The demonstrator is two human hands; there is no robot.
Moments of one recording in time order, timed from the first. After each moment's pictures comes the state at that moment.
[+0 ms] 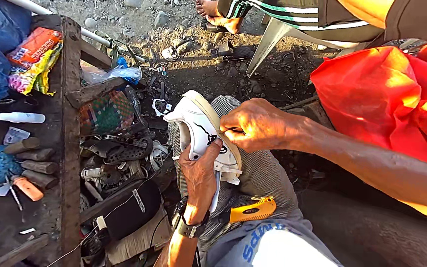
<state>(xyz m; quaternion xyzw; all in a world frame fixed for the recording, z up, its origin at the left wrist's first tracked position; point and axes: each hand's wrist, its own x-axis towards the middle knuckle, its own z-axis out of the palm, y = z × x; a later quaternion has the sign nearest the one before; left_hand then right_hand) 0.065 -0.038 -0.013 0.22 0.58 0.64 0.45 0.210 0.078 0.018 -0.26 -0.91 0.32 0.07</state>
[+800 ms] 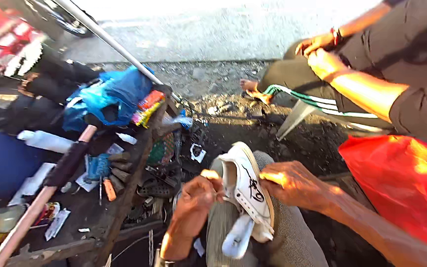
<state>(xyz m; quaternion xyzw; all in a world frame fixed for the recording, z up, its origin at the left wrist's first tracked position) -0.059 -0.051 0.007 0.42 0.32 0.63 0.57 0.217 0.070 0.010 -0.24 -0.93 0.23 0.17</state>
